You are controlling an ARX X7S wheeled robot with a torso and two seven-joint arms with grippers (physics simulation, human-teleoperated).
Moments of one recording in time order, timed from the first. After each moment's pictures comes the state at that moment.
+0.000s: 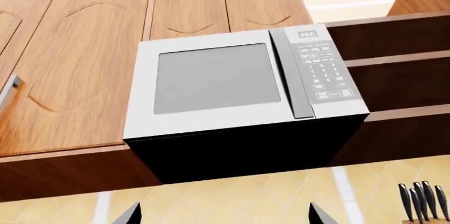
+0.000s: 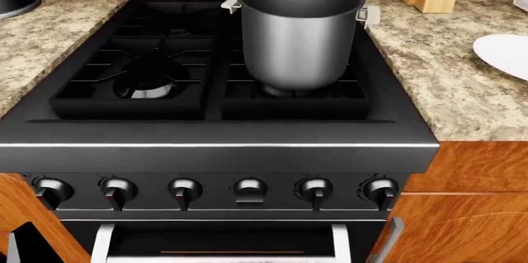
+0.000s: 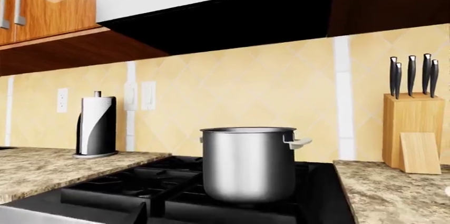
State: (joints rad) left arm 0.57 -0.05 -0.08 1.05 0.01 0.49 0.00; right arm 0.12 0.28 2.16 -1.05 2.61 1.57 0.15
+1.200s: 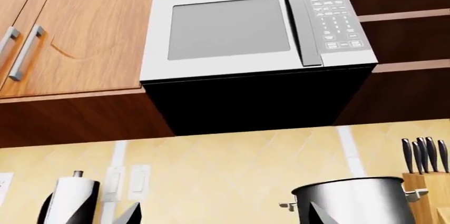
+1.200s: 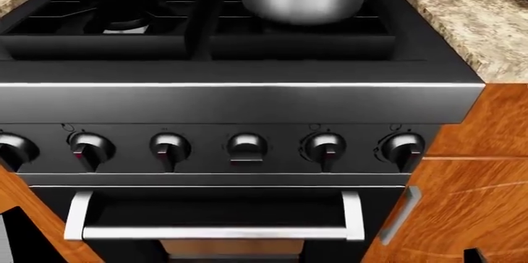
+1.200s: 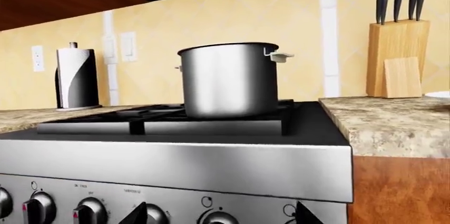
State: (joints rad) left arm 0.57 -0.09 -0.07 1.05 0.01 0.45 -0.10; right arm 0.07 0.31 2.09 -1.05 2.53 1.57 0.18
